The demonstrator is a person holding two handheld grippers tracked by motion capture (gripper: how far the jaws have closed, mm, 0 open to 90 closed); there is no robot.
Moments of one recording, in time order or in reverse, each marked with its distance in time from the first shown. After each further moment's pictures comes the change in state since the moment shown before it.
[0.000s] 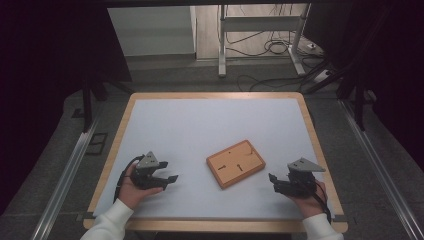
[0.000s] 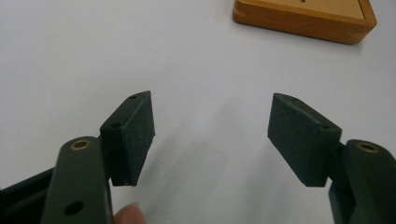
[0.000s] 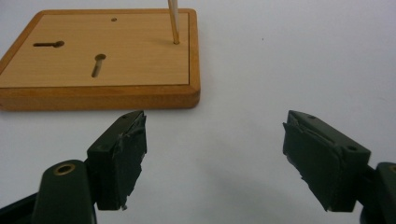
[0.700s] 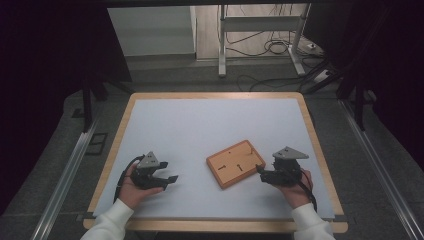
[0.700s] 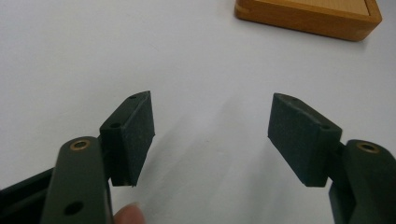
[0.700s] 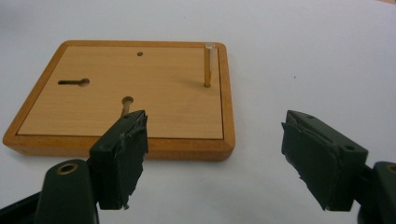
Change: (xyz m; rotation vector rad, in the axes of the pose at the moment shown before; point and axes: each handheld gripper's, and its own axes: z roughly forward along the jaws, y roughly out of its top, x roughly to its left) left arm 0.001 -0.001 0.002 0.011 0.001 -0.003; right arm 0.020 0.036 0.023 0.001 0.037 -0.026
